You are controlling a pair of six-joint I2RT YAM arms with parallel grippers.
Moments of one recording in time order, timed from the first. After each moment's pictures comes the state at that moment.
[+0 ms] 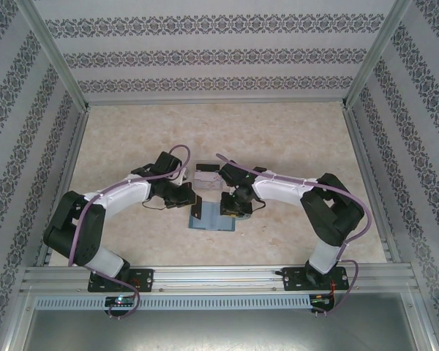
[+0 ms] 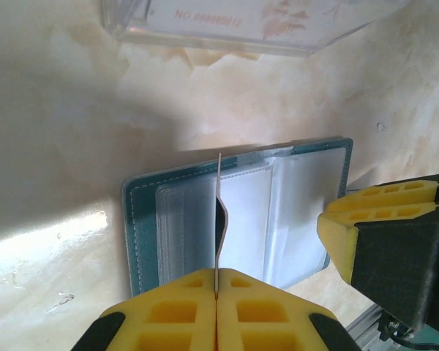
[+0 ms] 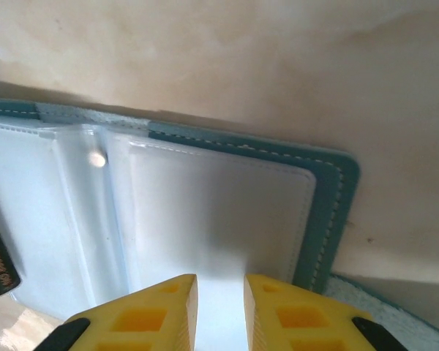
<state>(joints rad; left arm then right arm) -0.43 1.52 0.87 -0.51 0.49 -0.57 0.74 1.75 1.04 -0.64 -0.29 0.81</state>
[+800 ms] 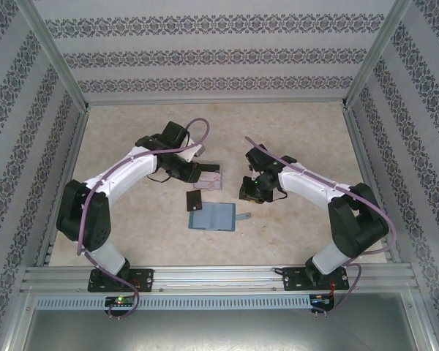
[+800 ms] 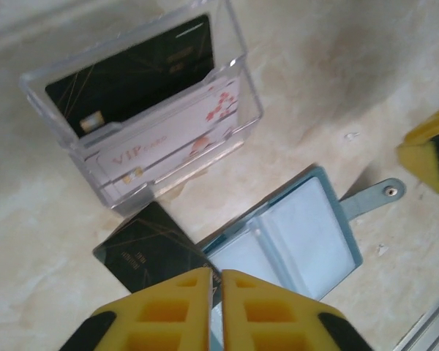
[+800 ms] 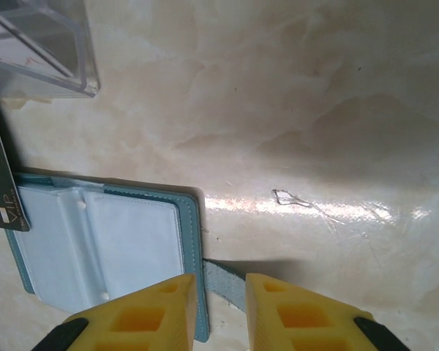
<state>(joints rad) -0.42 1.66 1.29 -0.81 0.38 -0.05 0.53 1.58 1.01 -0.73 -0.28 0.70</state>
